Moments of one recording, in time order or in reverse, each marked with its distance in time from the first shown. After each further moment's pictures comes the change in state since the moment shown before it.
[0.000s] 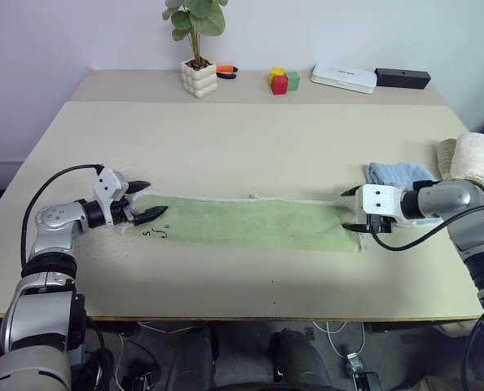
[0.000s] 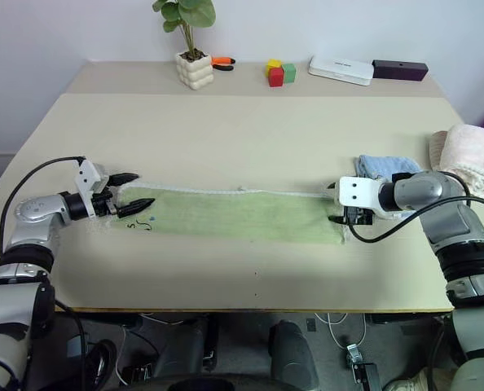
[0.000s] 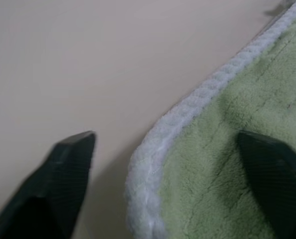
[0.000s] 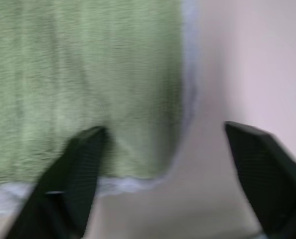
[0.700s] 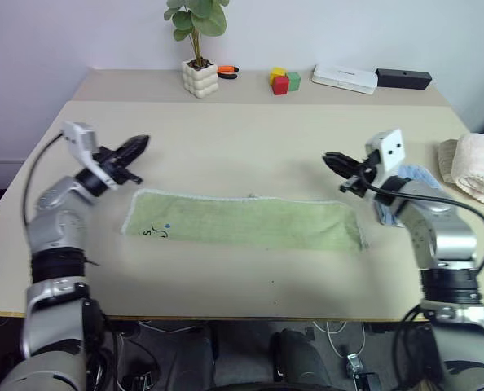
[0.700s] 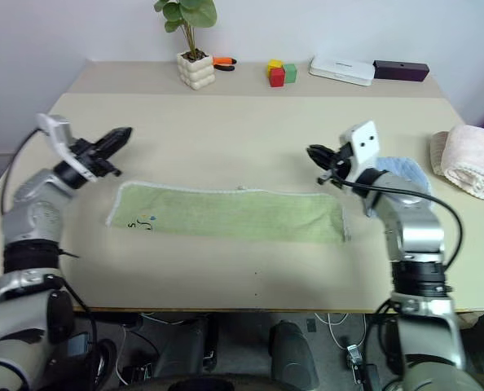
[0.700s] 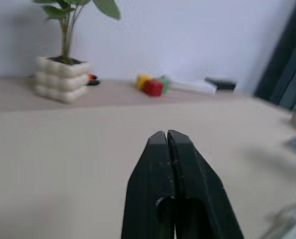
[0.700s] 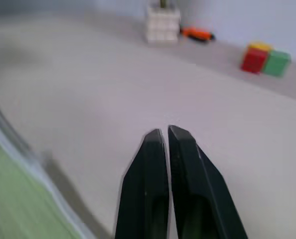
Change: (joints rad) left arm 0.122 -0.233 0.220 -0.757 -0.383 0.679 0.422; right arm 0.146 0.500 -0.355 -0.514 0.447 0.705 -0.529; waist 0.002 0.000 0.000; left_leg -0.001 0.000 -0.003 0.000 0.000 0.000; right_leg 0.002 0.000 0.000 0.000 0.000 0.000
